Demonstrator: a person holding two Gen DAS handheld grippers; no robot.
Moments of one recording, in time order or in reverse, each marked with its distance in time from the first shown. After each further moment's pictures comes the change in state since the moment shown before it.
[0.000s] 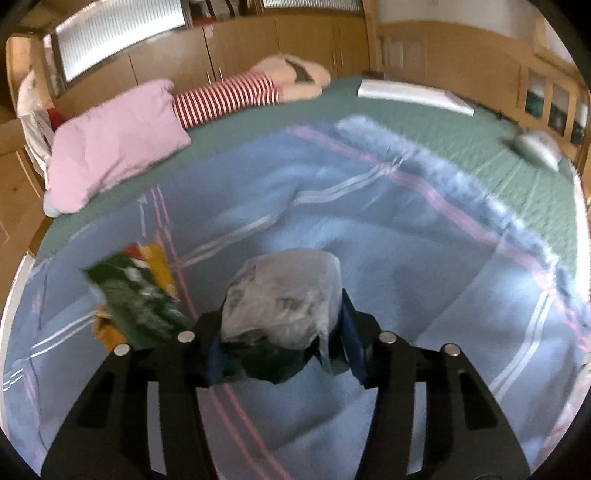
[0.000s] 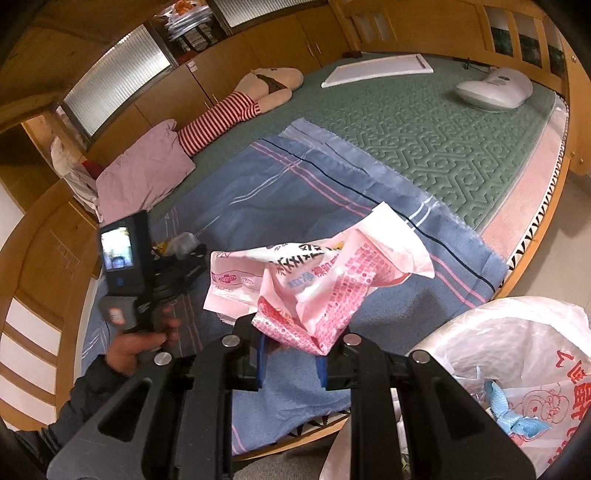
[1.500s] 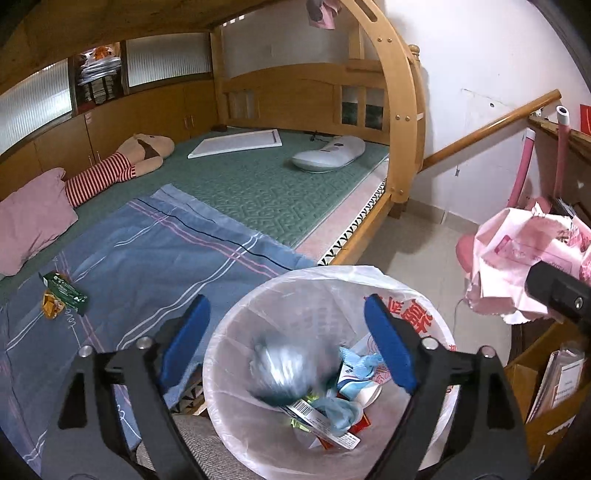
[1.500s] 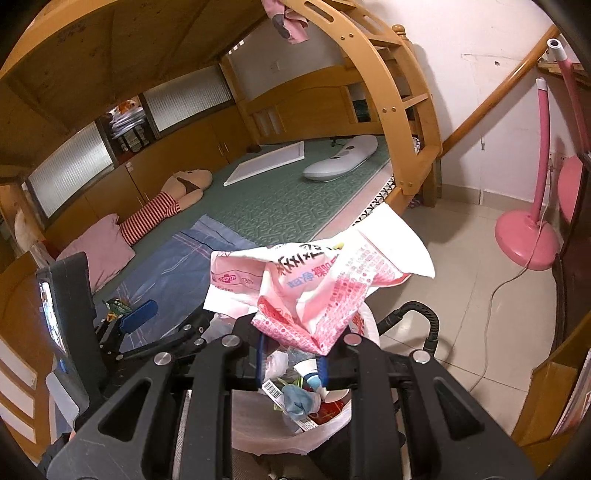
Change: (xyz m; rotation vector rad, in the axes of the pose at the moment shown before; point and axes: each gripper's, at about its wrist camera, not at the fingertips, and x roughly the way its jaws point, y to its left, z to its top) left arm -0.317 -0.234 -0.109 0.229 -0.166 -0.399; right arm -0.261 -0.093 -0.131 0.154 -0.369 -0.290
